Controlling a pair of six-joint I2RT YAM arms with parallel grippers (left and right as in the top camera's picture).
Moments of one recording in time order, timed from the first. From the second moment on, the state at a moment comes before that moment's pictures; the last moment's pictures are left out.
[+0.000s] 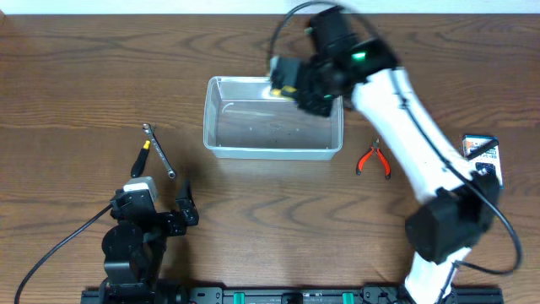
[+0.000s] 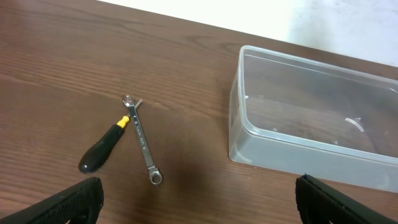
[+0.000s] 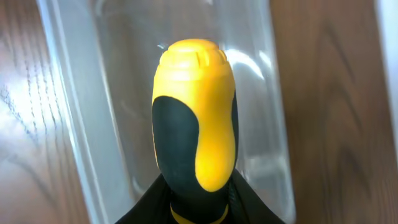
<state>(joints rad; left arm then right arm) 0.00 0.18 0.36 -0.58 0.04 -0.20 0.49 1.98 1.89 -1.07 -0.19 -0.88</state>
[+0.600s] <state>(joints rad) 0.00 0.18 0.36 -0.58 0.04 -0.20 0.52 2.30 1.88 -1.03 -0.18 -0.95</state>
